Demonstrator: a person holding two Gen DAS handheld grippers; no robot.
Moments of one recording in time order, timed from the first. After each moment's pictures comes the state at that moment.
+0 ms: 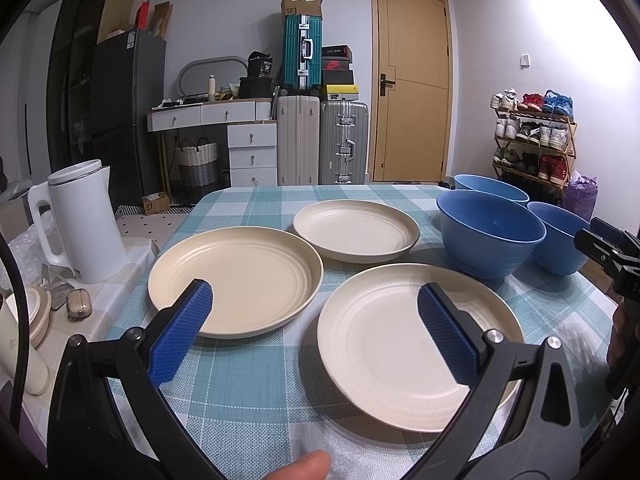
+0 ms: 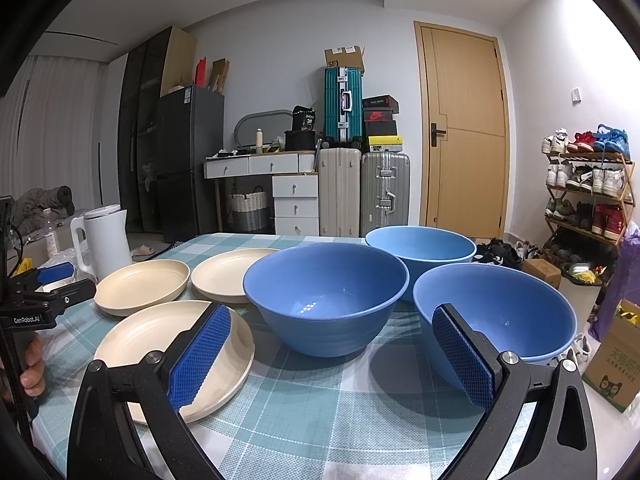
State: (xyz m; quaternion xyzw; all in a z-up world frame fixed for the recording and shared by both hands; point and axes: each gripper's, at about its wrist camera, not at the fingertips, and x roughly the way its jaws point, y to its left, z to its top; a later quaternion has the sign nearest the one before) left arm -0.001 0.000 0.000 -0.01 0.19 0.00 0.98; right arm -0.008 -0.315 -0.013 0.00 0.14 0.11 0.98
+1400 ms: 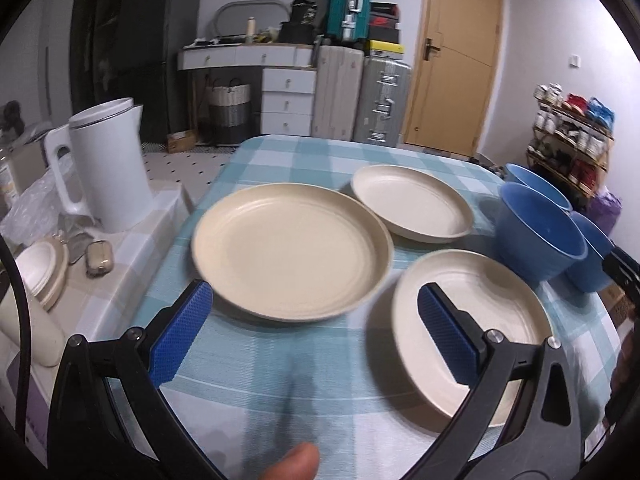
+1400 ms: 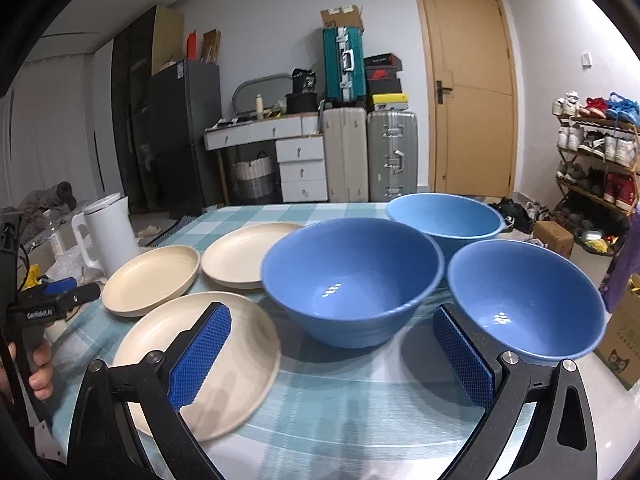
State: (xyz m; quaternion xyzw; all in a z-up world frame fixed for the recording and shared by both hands) left arm 0.030 0.068 0.005 -0.08 0.30 0.06 0.95; right arm 0.025 -0.294 0.001 0.01 0.23 0.13 0.96
